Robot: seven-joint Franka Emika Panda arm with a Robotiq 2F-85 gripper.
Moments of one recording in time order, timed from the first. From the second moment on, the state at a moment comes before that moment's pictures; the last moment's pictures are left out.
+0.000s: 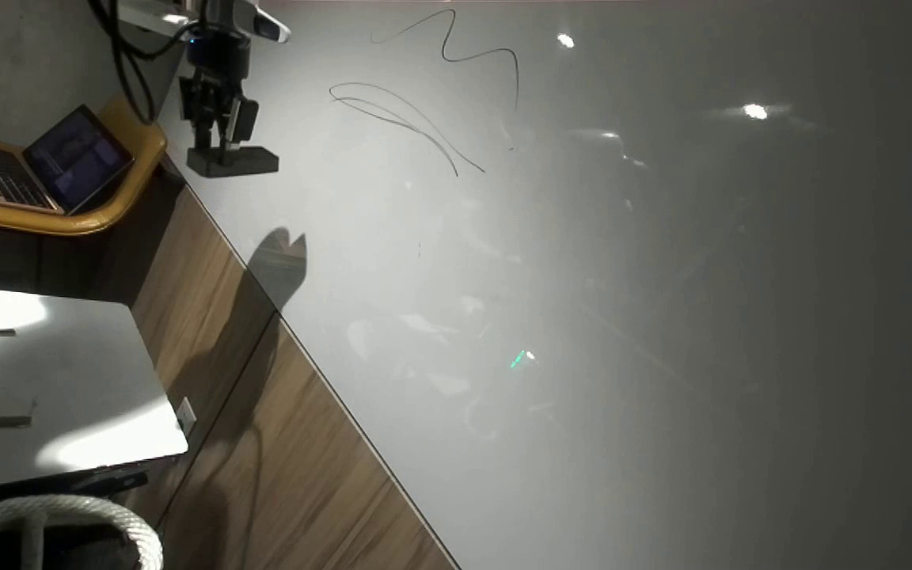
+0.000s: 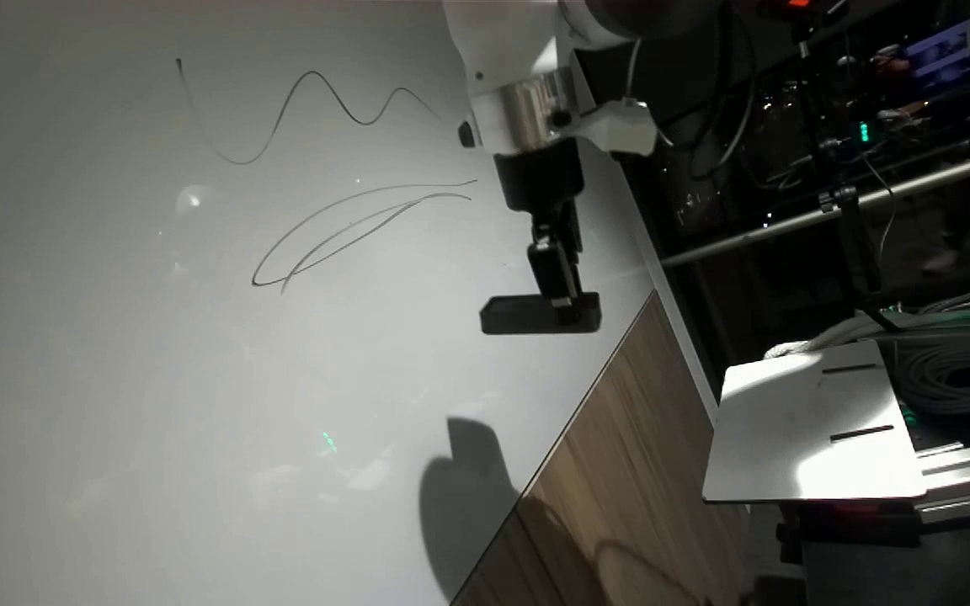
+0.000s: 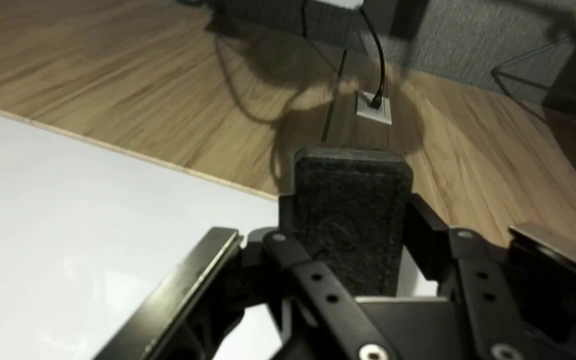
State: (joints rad) arm 0.21 -0.29 0.29 -2.41 -0.27 2.31 0.41
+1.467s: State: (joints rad) arm 0.22 -0.08 0.36 -1.69 -0.58 2.15 0.41
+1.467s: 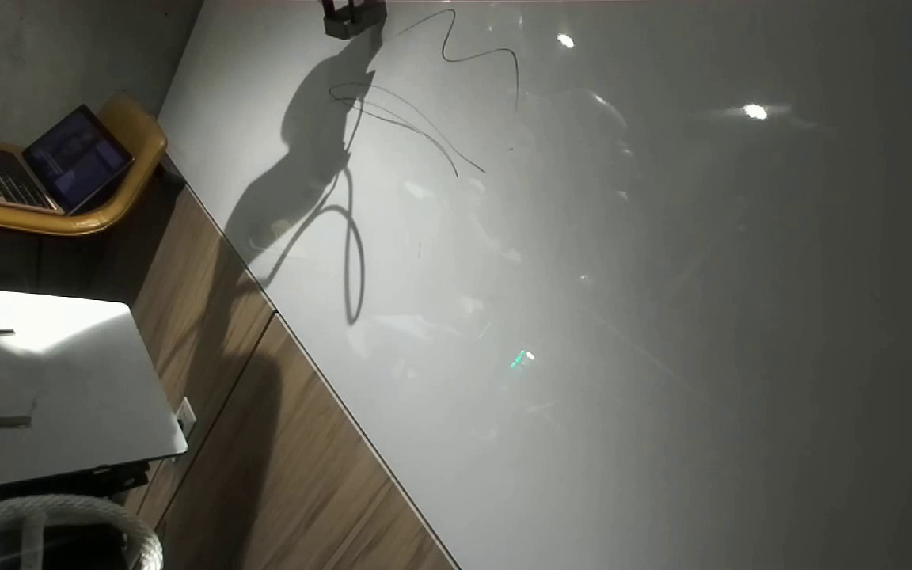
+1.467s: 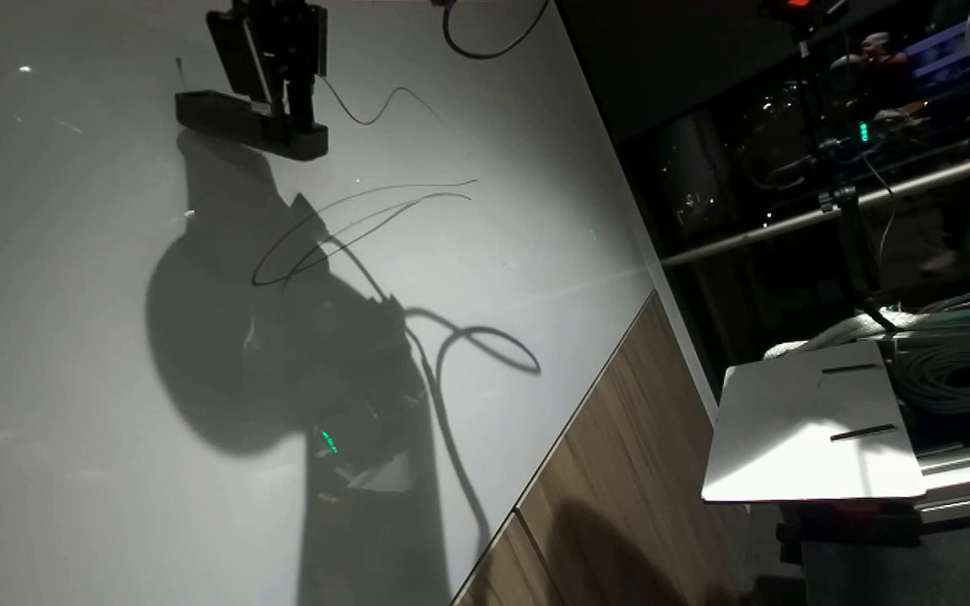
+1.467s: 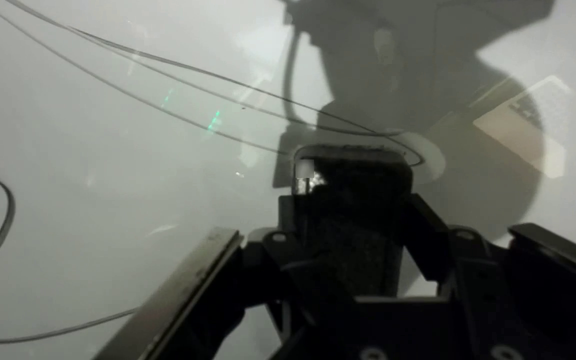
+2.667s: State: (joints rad) arm 0.29 0.13 0.33 -1.31 -0.71 1.96 0.41
